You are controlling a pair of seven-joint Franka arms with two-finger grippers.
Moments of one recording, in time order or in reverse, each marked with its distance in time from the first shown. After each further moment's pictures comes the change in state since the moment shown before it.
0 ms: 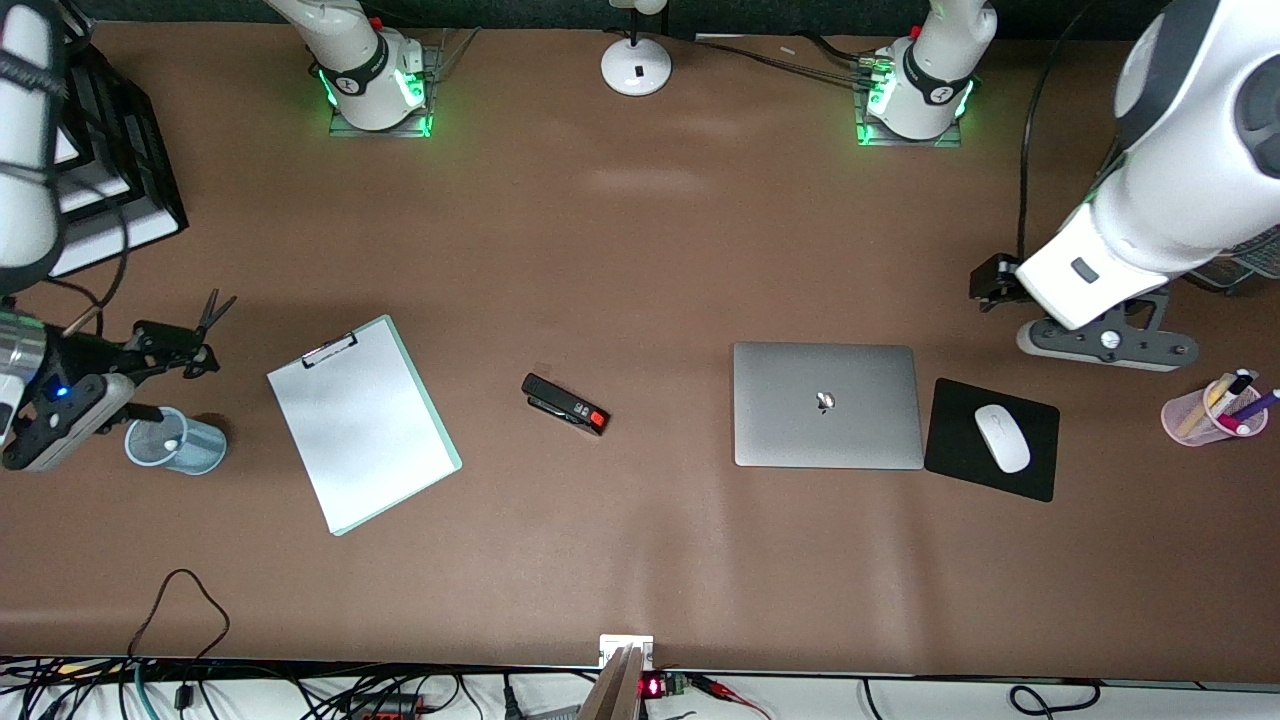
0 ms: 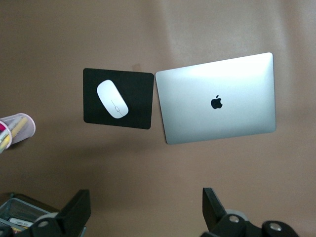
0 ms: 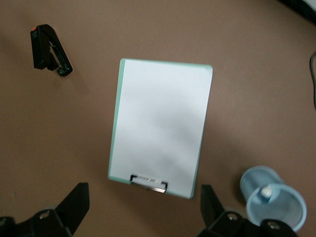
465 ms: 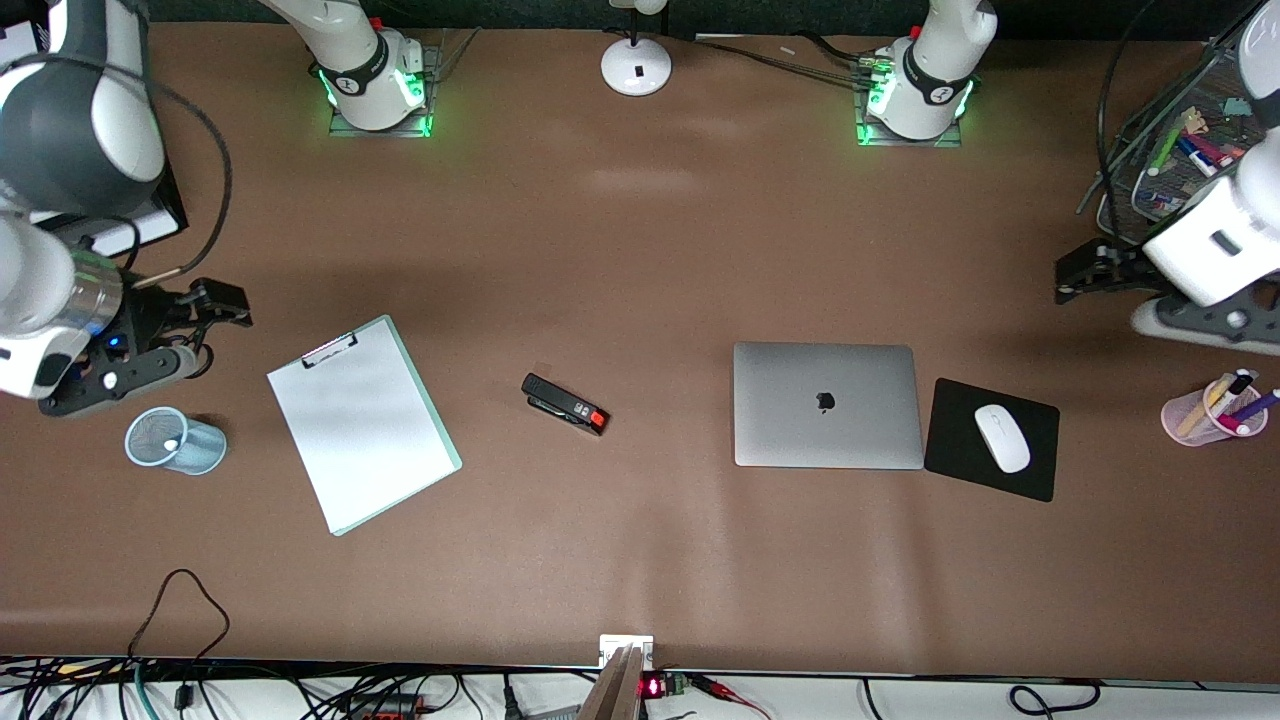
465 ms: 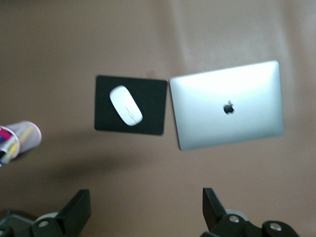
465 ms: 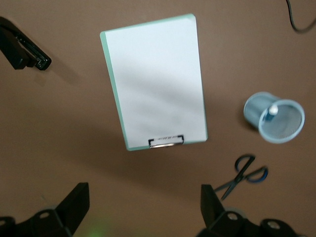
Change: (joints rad) left arm -0.146 -0.203 0.385 -0.256 -0.164 0.220 0.216; right arm 0.149 -0.117 0.002 -0.049 -0.198 -0.110 0.452
